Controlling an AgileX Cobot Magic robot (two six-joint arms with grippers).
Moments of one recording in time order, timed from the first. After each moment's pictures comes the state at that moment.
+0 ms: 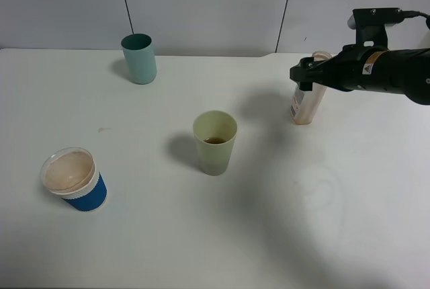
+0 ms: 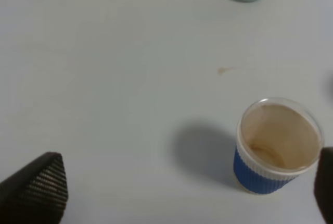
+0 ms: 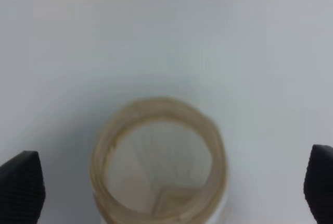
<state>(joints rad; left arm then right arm) -0.01 -0.01 -0.51 -0.01 1.06 -0.01 0.17 1.66 -0.69 -0.30 -0.34 0.26</state>
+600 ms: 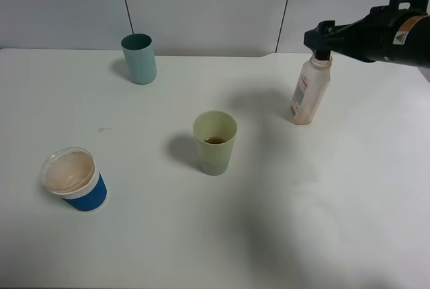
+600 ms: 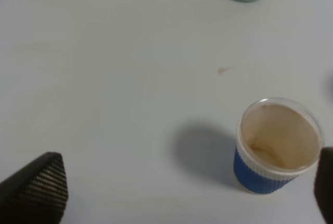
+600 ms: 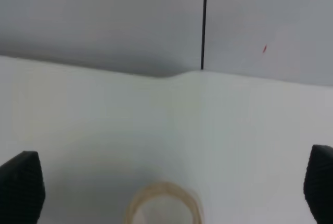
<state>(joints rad) -0.01 -0.01 -0.51 -0.01 1.06 -0.01 0.17 1.48 -0.69 -0.30 -0.30 0.26</state>
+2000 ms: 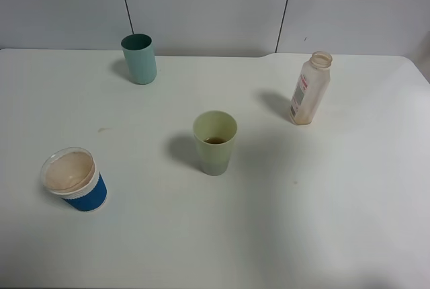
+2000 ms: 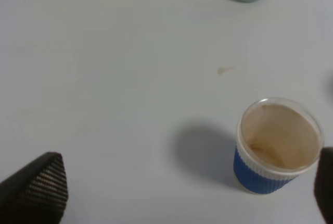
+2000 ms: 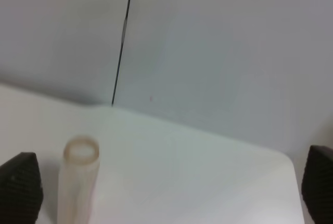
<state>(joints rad) -0.01 -0.01 -0.51 -0.01 1.06 -0.01 0.17 0.59 -0.68 -0.20 0.40 -0.10</state>
